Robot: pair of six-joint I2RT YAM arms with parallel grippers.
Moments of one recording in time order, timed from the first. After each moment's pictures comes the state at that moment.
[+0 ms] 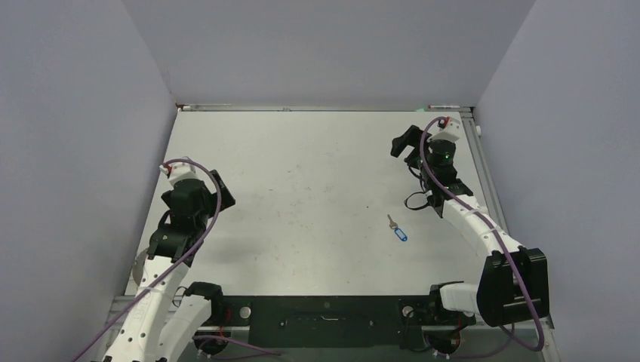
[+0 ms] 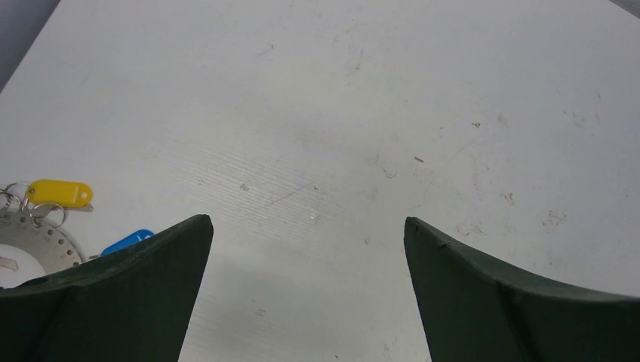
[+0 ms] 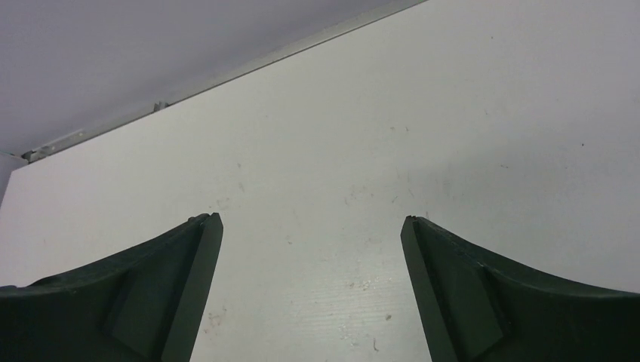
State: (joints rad) left arm -0.17 0.72 0.73 -0.54 -0.34 -0.49; right arm 0.16 1.27 0.81 0.20 0.10 0.49
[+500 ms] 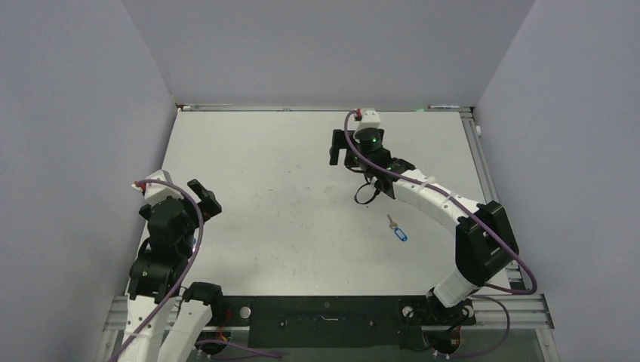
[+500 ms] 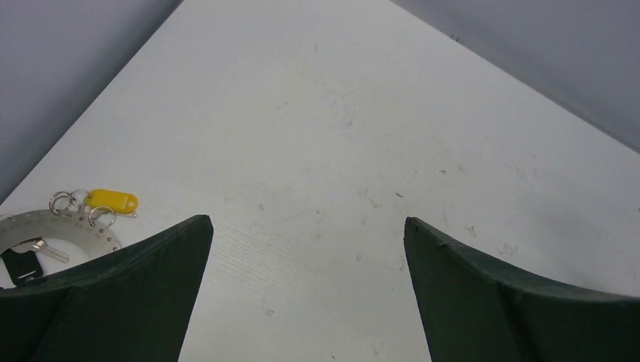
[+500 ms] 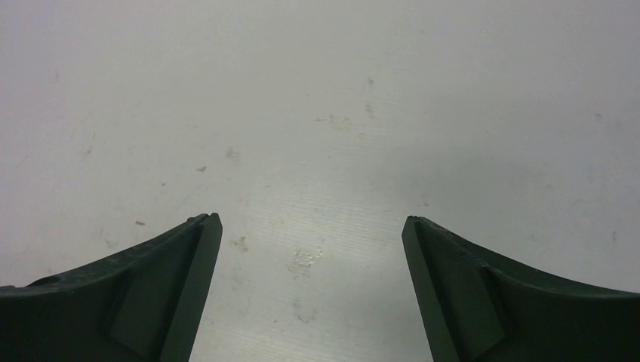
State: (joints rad) left arm -0.17 0.48 0.79 -0.69 -0.41 -0.49; right arm 0.59 1.60 1.17 -0.04 0.23 0.35
